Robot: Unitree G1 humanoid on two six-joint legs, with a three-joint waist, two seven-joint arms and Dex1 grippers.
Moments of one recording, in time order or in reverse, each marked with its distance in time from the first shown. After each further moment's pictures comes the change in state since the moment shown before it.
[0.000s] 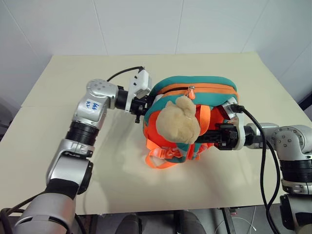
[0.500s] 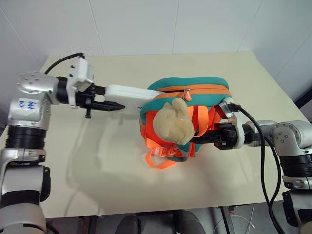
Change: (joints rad) left arm 0.052 0.330 0.113 -0.063 -0.097 -0.062 -0.104; right arm -0.060 -0.039 0.074 0.088 -0.047 -0.014 0.077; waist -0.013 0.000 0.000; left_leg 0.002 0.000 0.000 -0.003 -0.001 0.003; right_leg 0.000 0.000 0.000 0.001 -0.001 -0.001
